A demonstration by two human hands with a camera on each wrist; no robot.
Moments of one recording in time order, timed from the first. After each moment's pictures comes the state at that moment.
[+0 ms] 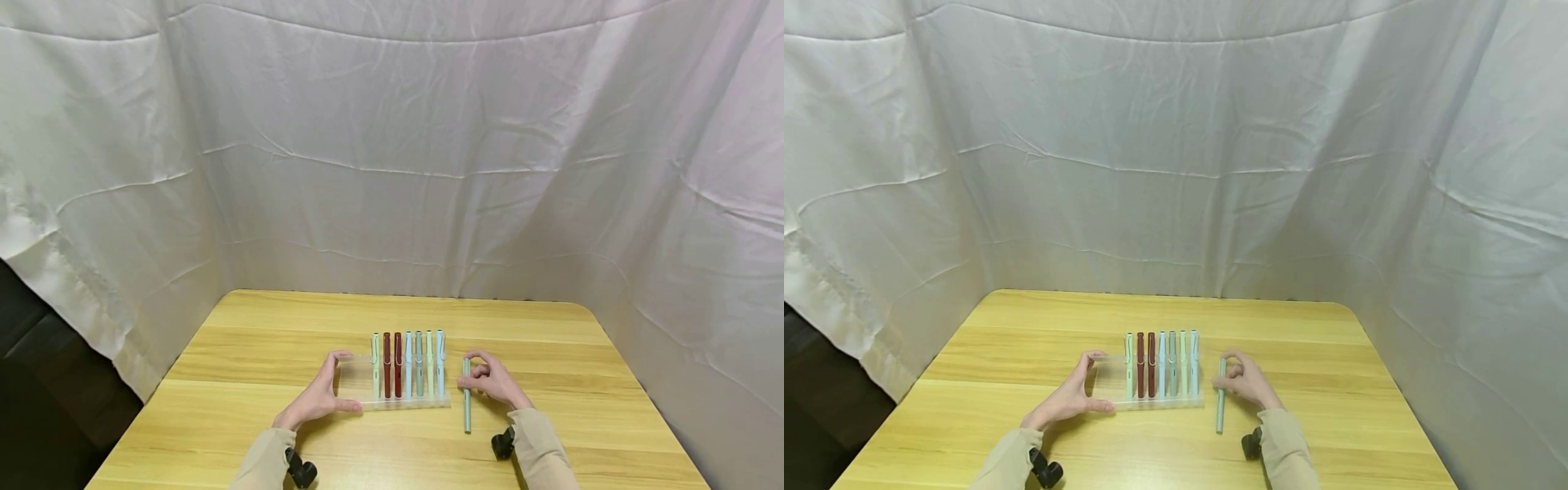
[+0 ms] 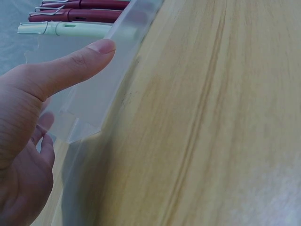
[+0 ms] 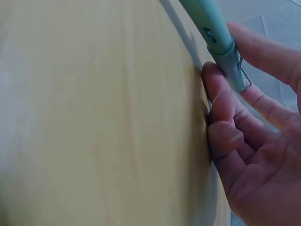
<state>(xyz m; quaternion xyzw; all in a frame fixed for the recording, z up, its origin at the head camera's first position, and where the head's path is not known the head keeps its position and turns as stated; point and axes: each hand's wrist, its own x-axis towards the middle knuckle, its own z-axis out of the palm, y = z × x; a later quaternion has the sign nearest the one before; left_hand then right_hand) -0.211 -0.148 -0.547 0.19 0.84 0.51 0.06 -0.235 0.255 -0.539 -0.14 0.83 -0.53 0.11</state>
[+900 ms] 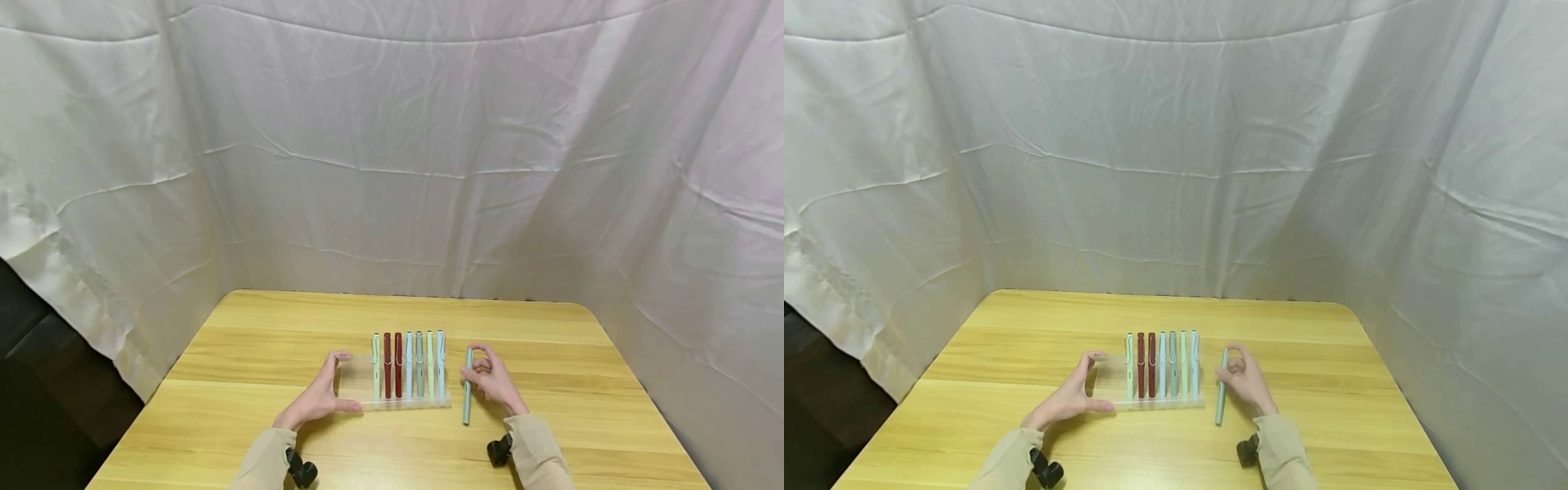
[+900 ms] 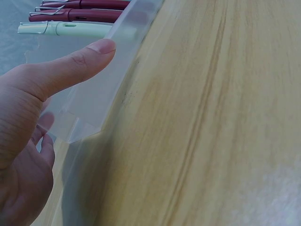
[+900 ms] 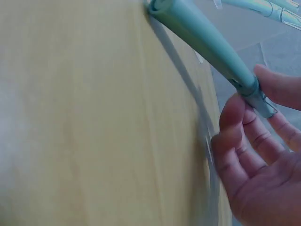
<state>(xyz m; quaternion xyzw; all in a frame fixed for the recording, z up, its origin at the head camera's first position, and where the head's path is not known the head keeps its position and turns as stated) -0.211 -0.150 -0.548 0.19 0.84 0.51 0.06 -0.229 0.239 -0.538 -0.05 0.81 -0.59 0.04</state>
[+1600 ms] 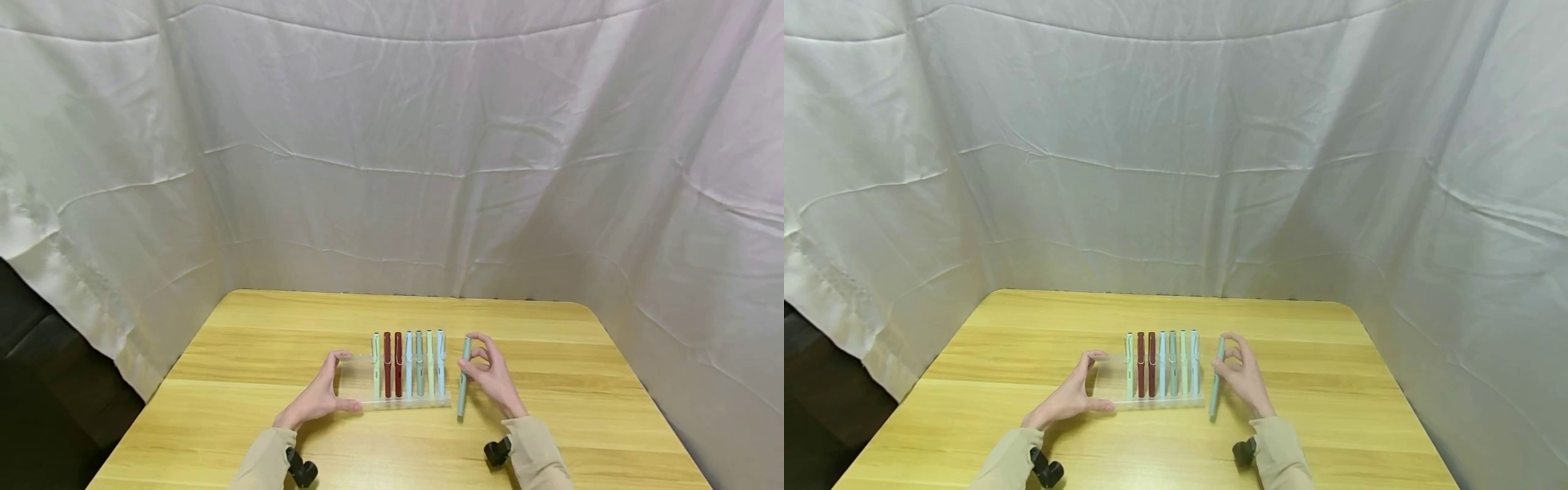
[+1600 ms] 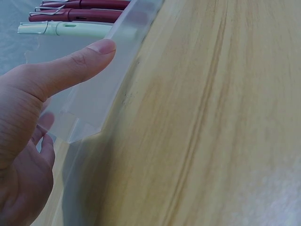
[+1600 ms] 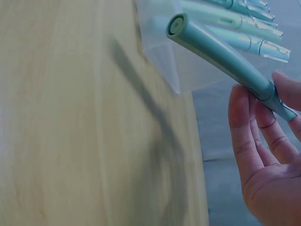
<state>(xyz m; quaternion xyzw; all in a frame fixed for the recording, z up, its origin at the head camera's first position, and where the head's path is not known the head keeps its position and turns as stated) -0.210 -0.150 -0.547 0.18 0.84 0.51 0.06 -0.222 0.225 -0.526 -0.09 0.76 -0.65 -0.02</state>
